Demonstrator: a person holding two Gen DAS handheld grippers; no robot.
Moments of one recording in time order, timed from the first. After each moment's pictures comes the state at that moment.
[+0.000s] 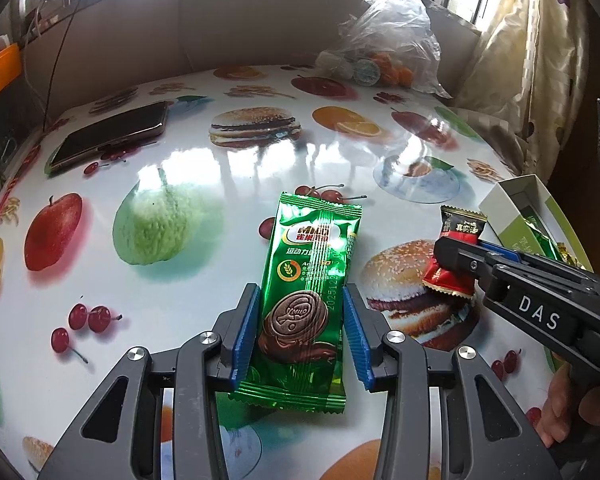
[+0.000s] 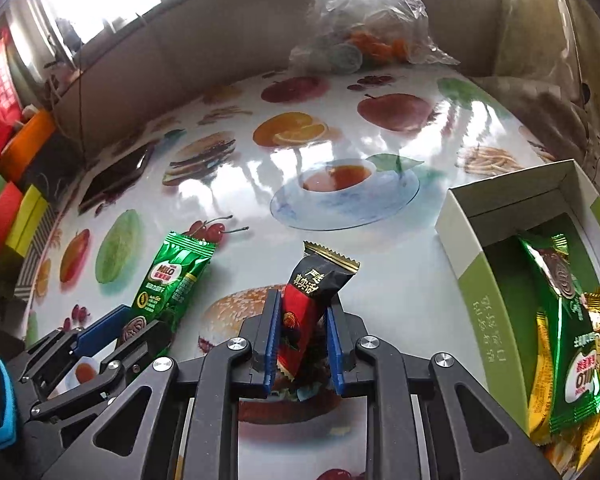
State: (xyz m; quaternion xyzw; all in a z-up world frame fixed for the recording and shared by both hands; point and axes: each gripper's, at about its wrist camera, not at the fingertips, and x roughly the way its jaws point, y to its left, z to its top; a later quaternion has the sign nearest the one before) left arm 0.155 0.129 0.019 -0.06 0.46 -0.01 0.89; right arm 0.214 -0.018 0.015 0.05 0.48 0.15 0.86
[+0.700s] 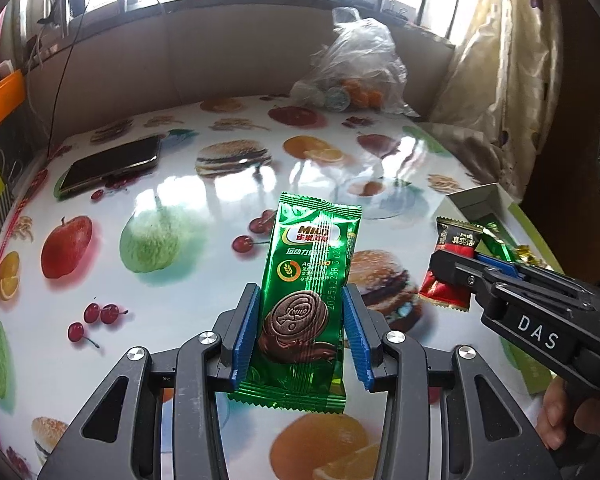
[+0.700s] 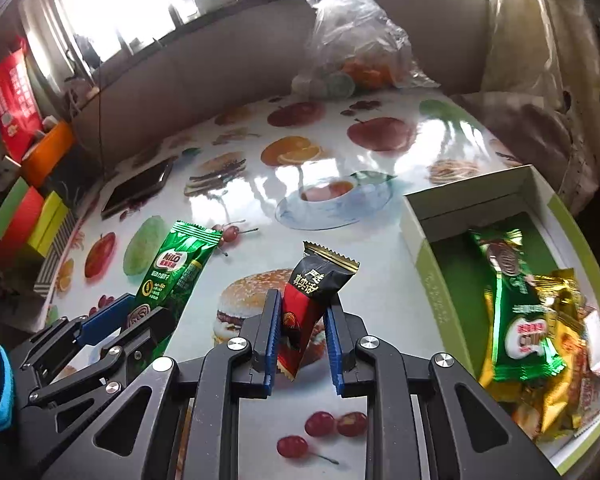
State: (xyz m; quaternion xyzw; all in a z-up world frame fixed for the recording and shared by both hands) left arm 0.128 0.105 0.058 -0.05 0.42 -0.03 0.90; right arm 0.178 -0.044 0.051 0.06 0.45 0.16 0.87
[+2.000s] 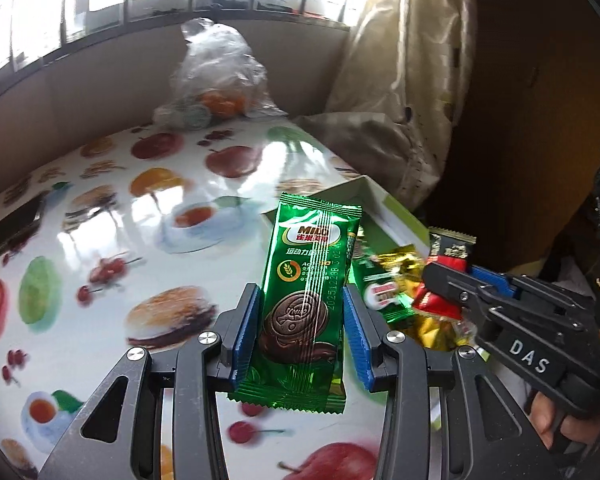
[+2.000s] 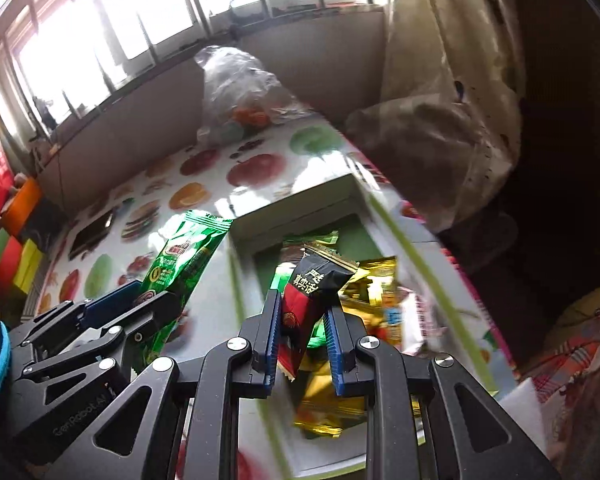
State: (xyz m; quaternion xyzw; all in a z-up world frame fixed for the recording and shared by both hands) left arm 0.144 -0.034 0.087 -0.02 0.42 -0.16 0.89; right arm 0.145 -0.190 0.084 0.09 0.43 0.08 0.90
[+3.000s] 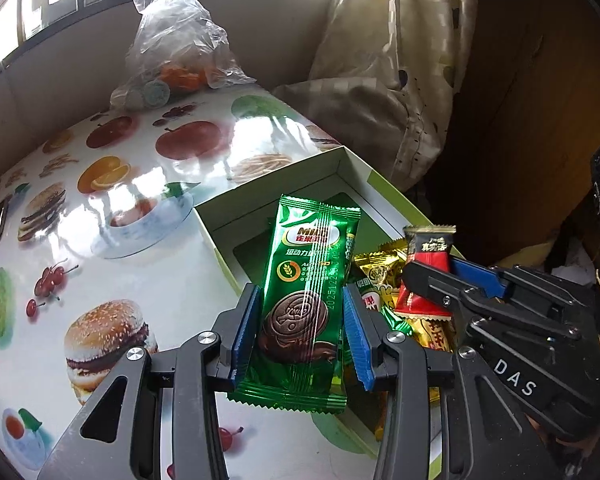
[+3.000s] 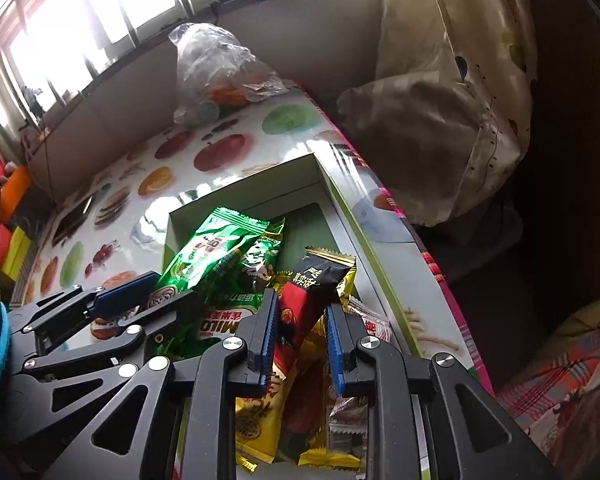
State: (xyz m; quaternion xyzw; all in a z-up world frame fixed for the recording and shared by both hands) left arm 0.179 -0.088 0.055 0.01 0.46 -0.16 0.87; right arm 0.181 -0.227 0.045 0.08 0.46 0.10 0.88
